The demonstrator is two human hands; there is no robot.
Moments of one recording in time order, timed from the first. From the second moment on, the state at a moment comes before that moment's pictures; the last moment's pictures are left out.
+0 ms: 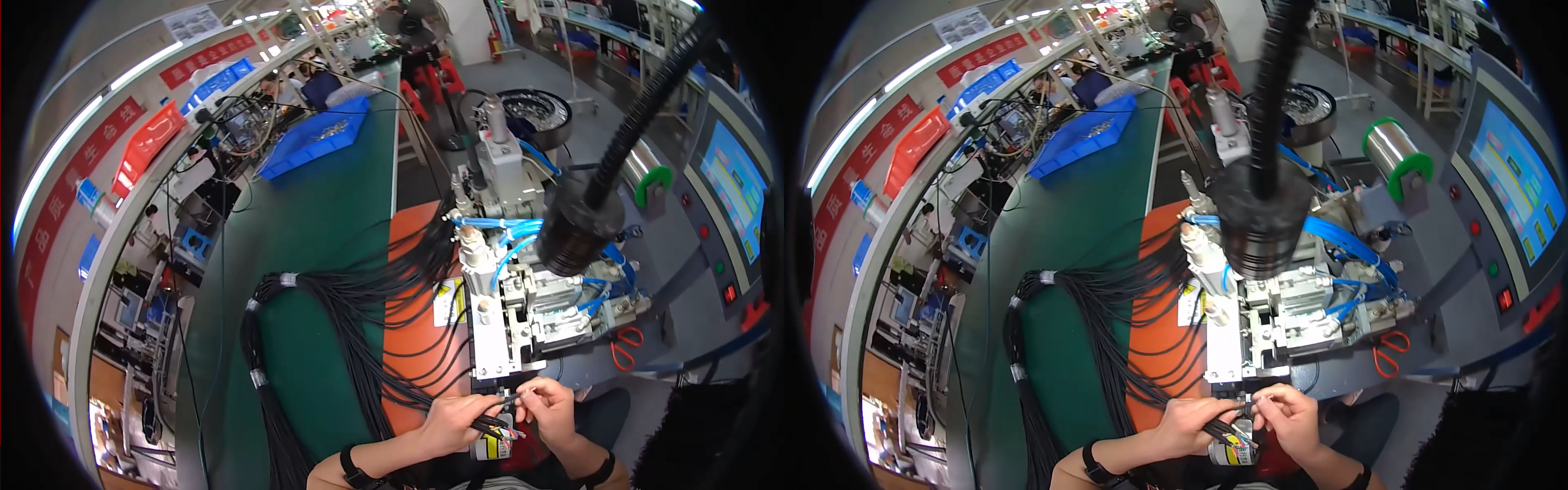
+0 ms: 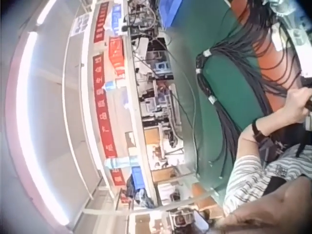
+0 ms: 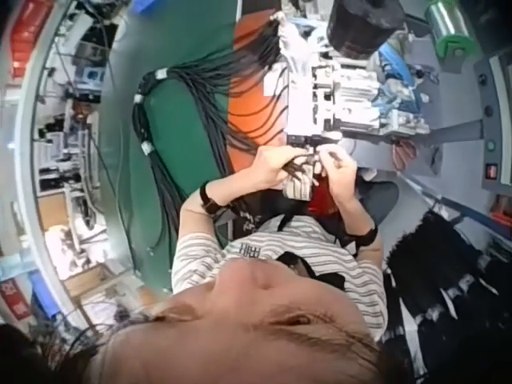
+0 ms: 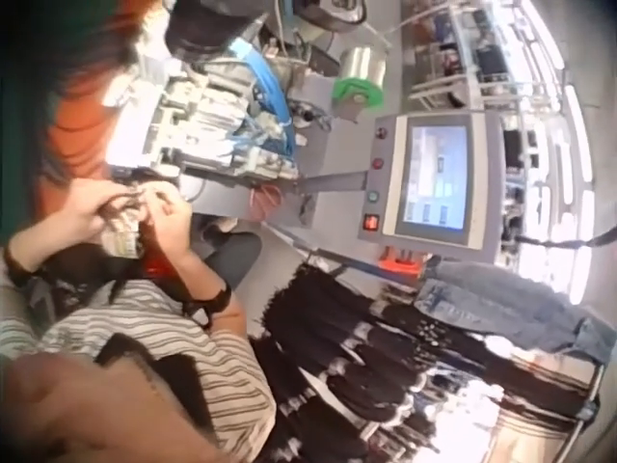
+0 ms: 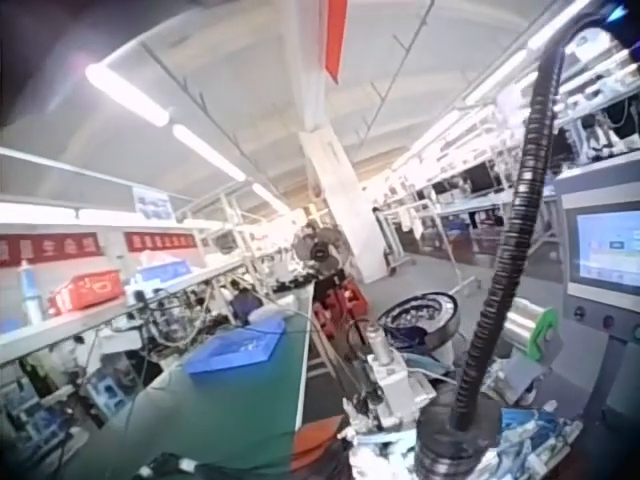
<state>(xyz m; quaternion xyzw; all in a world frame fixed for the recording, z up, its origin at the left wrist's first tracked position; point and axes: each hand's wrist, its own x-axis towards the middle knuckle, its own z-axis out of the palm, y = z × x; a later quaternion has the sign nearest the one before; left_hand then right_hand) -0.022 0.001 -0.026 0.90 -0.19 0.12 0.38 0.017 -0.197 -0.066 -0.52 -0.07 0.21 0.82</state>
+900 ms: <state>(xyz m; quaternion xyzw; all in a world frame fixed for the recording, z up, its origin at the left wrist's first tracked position) -0.014 0.002 -0.038 0.87 -0.20 0.11 0.43 0.023 -0.192 -0.065 -0.39 -0.05 0.28 0.87</state>
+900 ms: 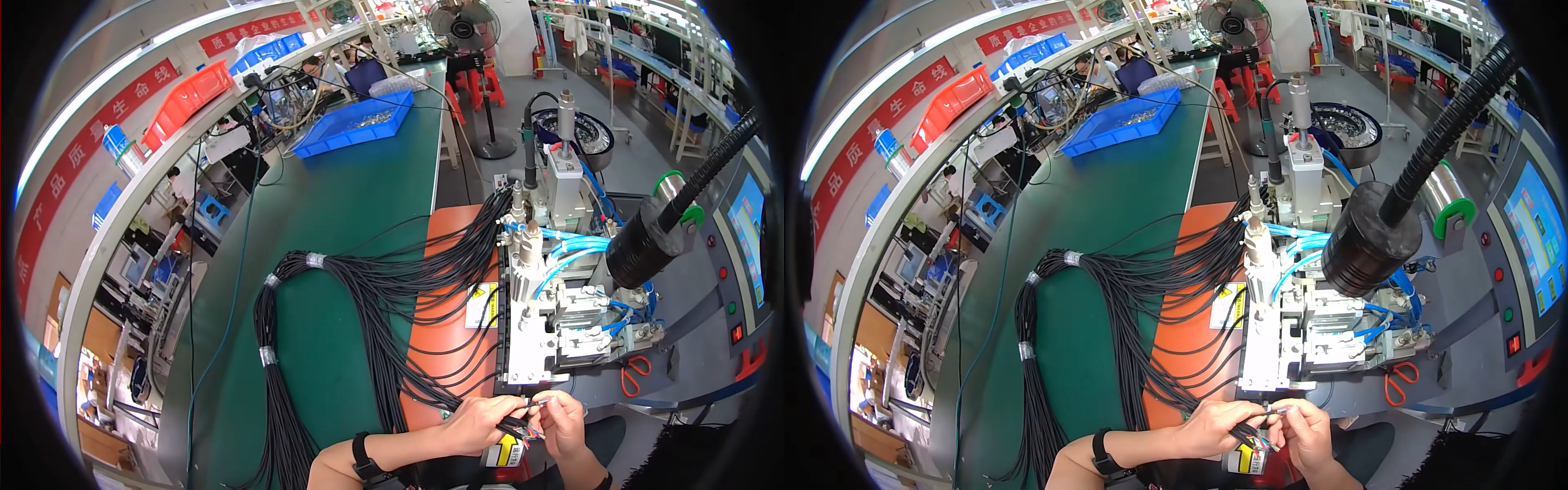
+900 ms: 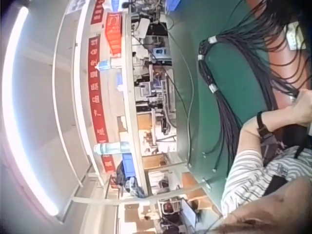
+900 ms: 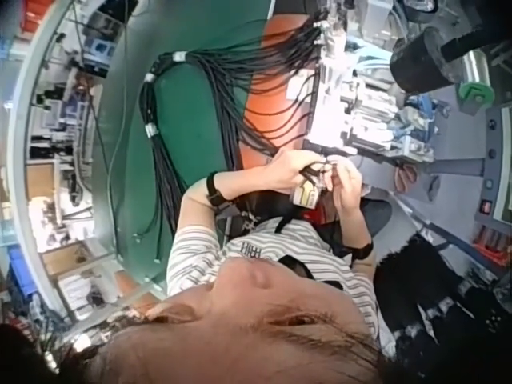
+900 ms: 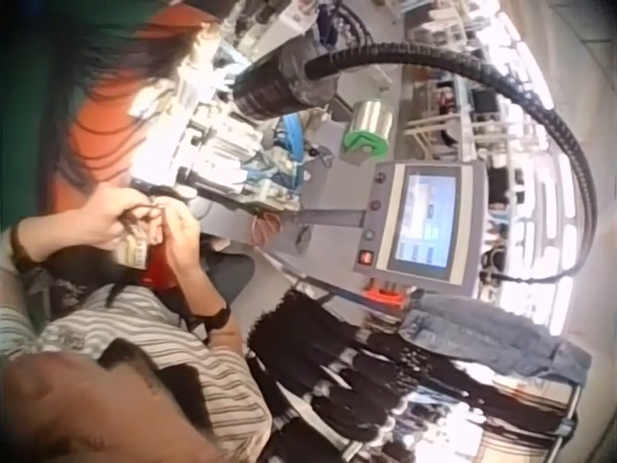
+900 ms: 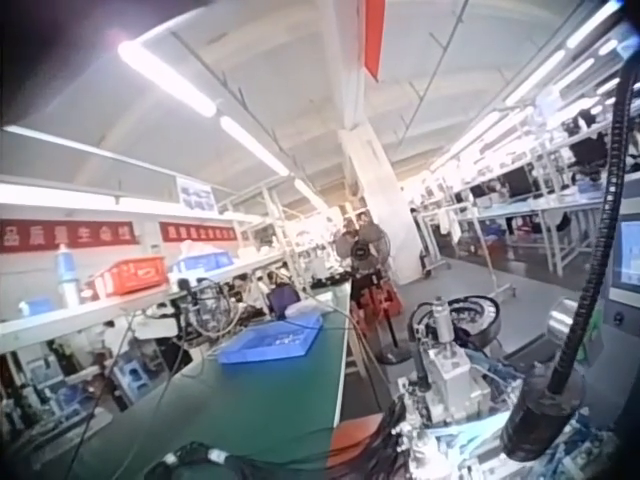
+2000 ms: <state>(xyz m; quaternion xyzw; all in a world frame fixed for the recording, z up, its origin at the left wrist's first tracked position) -0.022 0.000 -0.048 0.88 -0.25 0.13 0.37 0.018 -0.193 -0.048 -0.61 -0.03 0.28 0.74</state>
